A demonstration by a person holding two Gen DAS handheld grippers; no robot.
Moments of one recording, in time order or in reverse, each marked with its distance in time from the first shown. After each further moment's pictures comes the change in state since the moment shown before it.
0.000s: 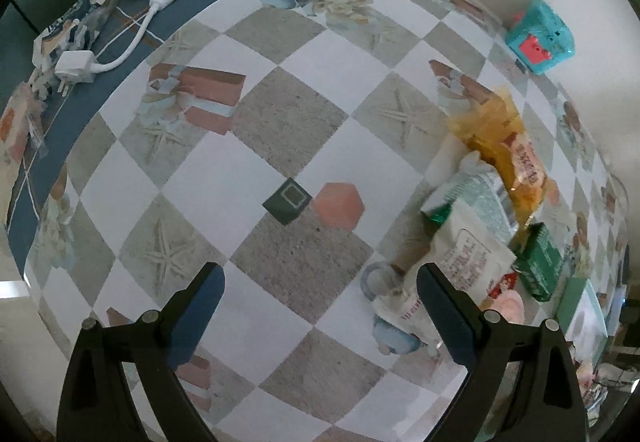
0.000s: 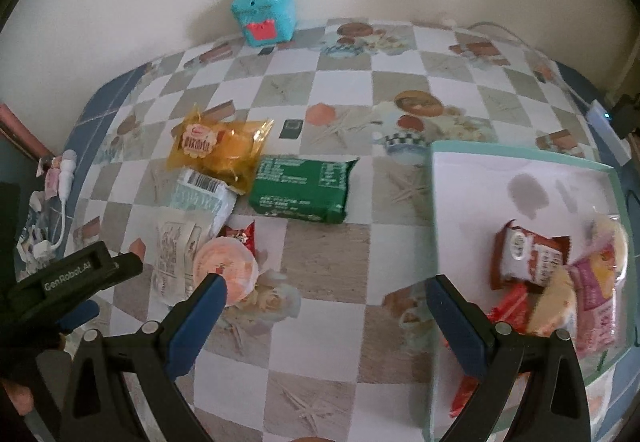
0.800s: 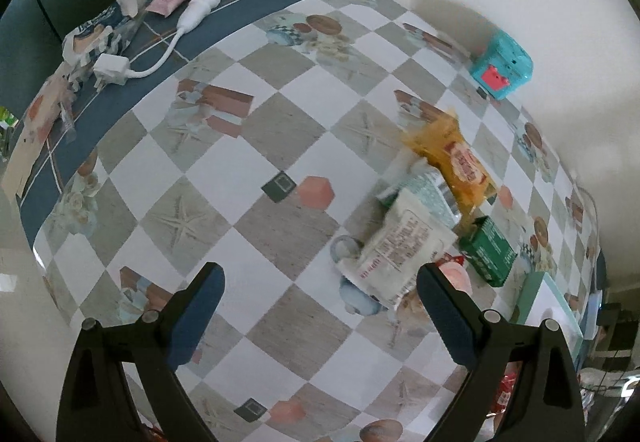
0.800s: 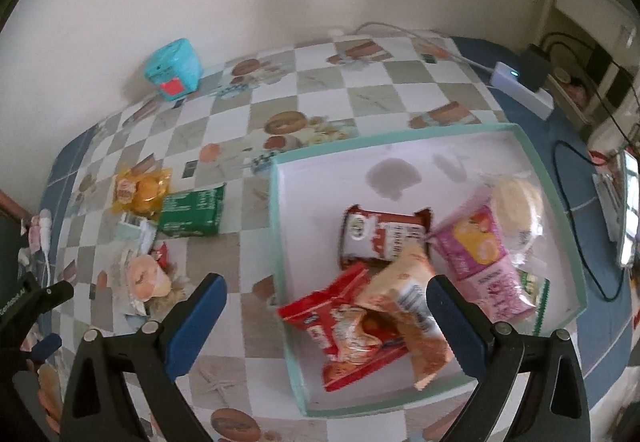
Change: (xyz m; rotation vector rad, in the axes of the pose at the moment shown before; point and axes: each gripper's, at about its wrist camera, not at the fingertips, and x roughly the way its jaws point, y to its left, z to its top) left arm -0.059 -0.001 -0.036 -0.047 -0.109 -0.063; right arm -0.057 -0.099 -0.019 0.180 -0.073 -0.093
